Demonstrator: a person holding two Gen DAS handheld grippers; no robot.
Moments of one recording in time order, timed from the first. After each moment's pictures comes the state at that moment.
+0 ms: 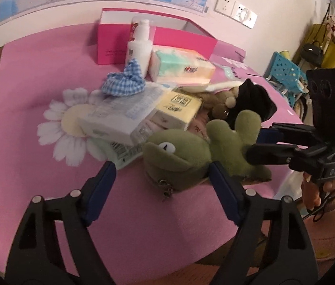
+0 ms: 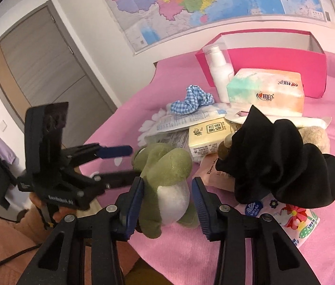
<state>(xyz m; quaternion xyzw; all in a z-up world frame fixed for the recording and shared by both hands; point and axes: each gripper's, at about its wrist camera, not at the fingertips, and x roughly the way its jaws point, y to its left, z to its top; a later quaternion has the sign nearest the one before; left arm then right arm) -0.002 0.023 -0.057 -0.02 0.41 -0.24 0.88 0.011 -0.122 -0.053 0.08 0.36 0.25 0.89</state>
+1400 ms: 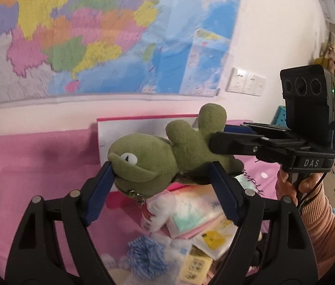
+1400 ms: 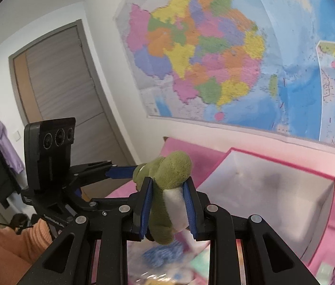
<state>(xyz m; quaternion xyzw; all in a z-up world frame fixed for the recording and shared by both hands) 0.193 0.019 0.089 -0.02 0.32 -0.24 0.92 0.176 -0.156 0.112 0.04 0.24 0.32 0.92</state>
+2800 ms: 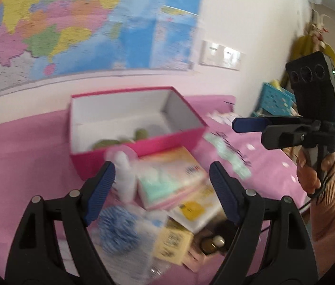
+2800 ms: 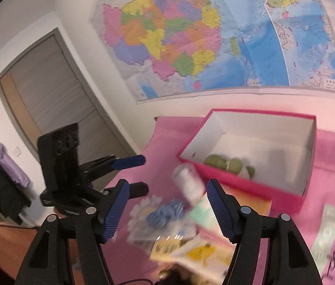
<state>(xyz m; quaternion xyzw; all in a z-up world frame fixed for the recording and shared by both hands) 0.119 -0.011 0.064 0.01 0.32 -0.29 0.90 0.115 -0.200 0.093 0.11 0.30 0.29 0.90</state>
